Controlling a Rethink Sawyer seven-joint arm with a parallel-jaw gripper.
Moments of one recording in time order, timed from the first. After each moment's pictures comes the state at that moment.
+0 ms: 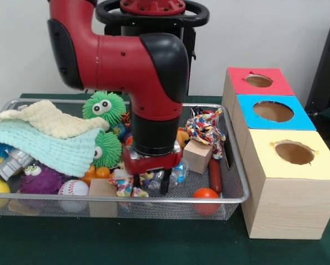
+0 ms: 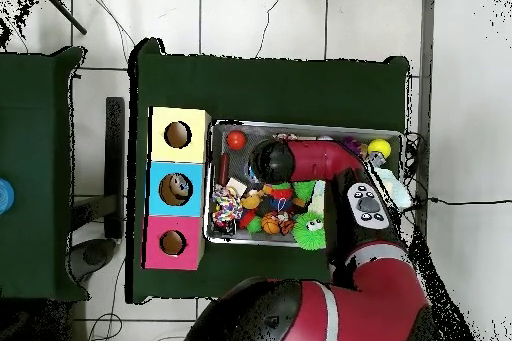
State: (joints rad) arm -0.38 -0.35 0.16 1.38 -0.38 0.48 1.40
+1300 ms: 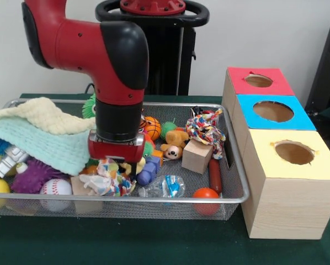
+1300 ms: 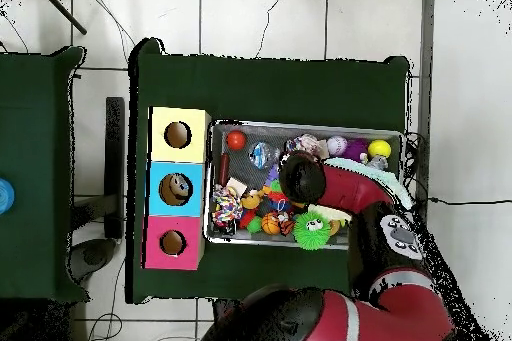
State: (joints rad) arm -0.41 -0.37 0.01 1.53 -0.14 0.22 1.55
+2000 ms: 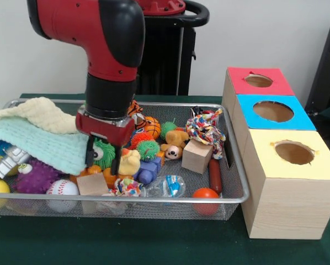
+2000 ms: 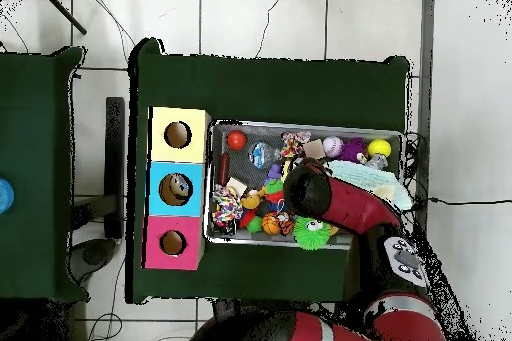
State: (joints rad) arm -0.37 -0.44 -0.09 1.63 -0.01 0.14 1.78
